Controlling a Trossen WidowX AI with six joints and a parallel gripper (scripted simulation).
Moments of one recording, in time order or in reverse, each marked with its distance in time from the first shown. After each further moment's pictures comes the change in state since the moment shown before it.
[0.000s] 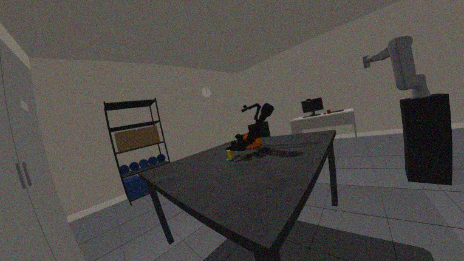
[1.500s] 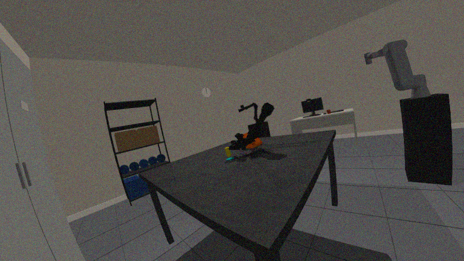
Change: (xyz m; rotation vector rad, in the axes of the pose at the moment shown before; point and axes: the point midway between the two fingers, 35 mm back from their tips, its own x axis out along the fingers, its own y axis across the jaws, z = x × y) arm -0.001 0.000 0.006 -0.005 0.000 0.007
